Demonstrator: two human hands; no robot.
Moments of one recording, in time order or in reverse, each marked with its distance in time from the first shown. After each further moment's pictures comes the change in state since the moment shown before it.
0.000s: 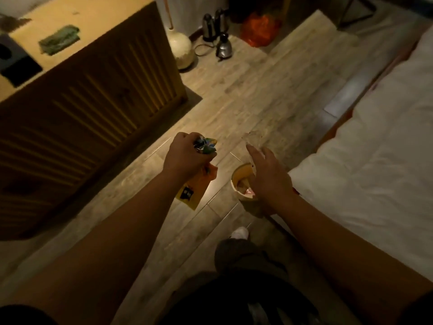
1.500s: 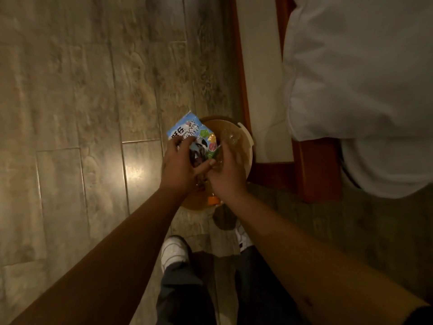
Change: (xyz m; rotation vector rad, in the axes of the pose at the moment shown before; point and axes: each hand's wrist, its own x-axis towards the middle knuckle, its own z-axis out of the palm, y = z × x) left_hand 0.224 -0.167 0.540 -0.083 -0.817 0.514; right_hand 0.174 0.232 0.419 0.721 0.343 1.130
